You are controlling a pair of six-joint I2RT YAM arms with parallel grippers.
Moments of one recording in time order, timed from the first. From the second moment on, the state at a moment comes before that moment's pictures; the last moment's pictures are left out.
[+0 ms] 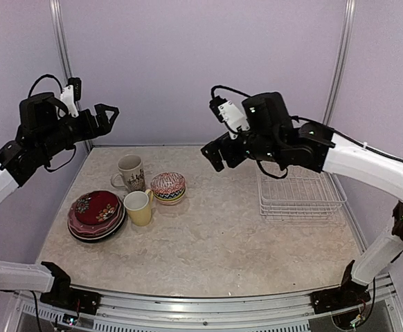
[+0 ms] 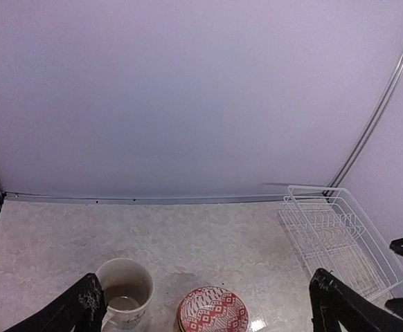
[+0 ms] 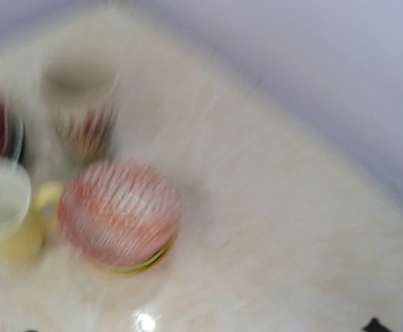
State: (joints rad) left arm -0.44 1.05 1.19 -0.28 -0.10 -0.30; right arm 0.99 1.65 1.60 -0.44 0.28 -0.02
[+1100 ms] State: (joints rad) left arm -0.45 0.79 1.30 -0.33 -0.22 -0.17; right arm 0.97 0.79 1.29 -0.33 0.75 -0.10
